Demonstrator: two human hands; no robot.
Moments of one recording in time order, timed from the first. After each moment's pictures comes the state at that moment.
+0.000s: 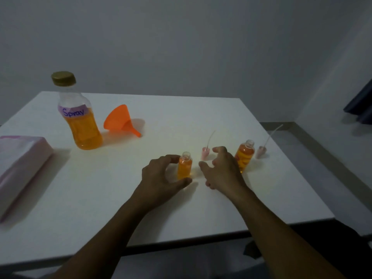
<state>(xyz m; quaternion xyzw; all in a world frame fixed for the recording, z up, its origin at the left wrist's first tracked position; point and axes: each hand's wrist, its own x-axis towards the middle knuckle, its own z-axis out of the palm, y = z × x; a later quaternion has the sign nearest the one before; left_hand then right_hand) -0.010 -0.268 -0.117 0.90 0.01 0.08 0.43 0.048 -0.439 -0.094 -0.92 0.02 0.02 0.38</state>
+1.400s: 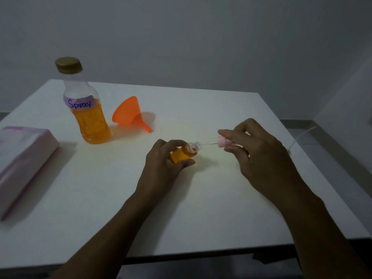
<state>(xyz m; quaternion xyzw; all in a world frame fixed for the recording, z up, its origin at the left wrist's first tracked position) 0.019 -0.246 -0.122 0.87 0.03 0.21 0.45 0.052 -0.461 -0.042 -0.88 -0.34 -0.24 0.22</state>
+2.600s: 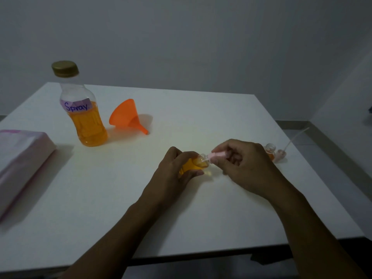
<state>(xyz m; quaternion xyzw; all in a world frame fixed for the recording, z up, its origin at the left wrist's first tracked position) 0.015 -0.266 -0.127 0.90 -0.07 0.18 0.40 0.059 -0.466 -0.058 -0.90 -0.24 -0.03 0.37</state>
